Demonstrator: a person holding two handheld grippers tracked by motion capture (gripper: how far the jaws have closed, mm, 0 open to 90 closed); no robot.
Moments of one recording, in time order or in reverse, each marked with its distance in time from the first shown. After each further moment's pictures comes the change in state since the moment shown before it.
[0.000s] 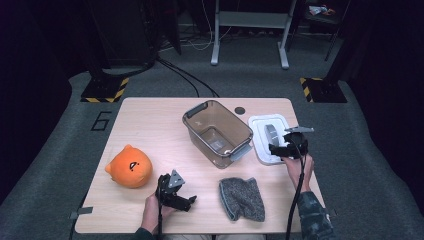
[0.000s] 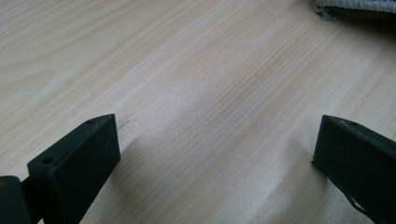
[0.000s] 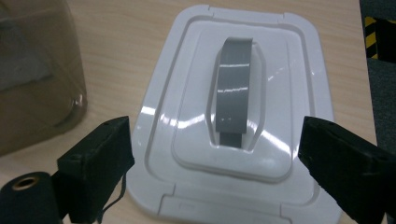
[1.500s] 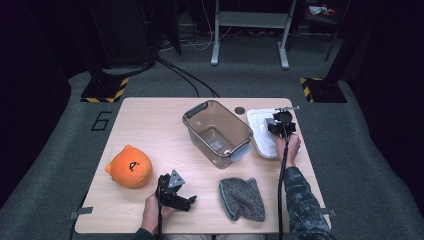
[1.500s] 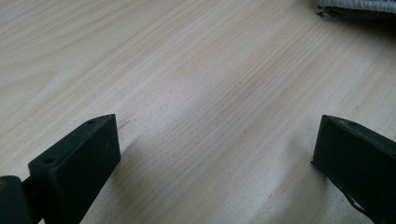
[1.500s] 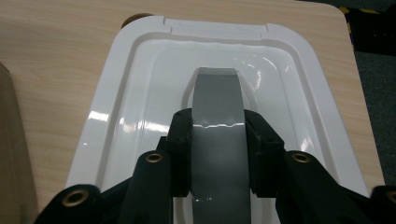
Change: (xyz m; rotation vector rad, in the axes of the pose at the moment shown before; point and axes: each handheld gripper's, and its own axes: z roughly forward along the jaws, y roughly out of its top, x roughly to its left) left arm 0.000 0.000 0.000 0.000 -0.003 0.002; right arm 0.000 0.065 0.062 0.033 -0.099 0.093
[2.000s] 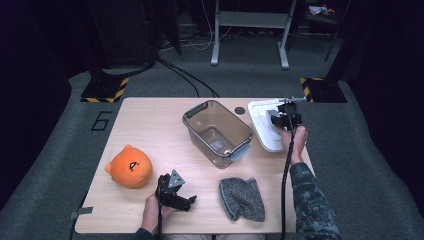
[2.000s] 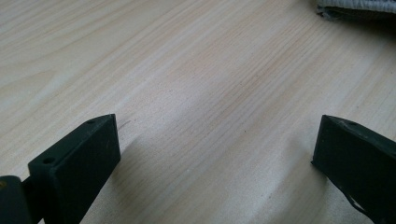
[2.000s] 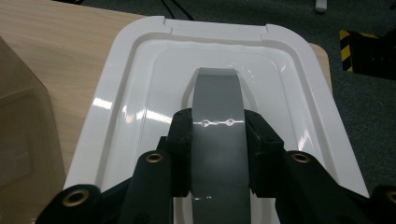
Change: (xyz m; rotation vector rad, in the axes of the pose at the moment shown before) left arm 0.000 0.000 0.000 -0.001 0.003 0.000; right arm -0.004 0.026 -0.034 -0.038 0.028 -0.041
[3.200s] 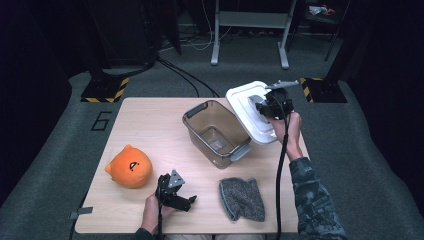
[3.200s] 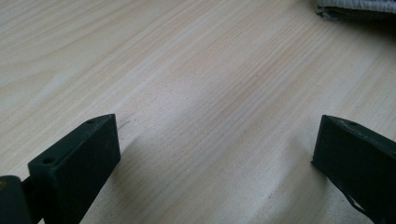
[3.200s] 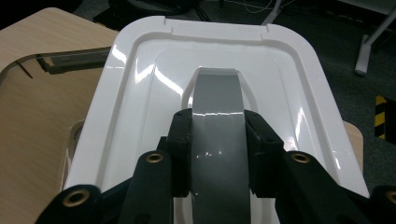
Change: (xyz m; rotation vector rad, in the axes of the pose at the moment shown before) left arm 0.000 0.000 0.000 0.002 -0.005 0.000; right arm 0.054 0.050 -0.071 -0.101 0.156 -0.205
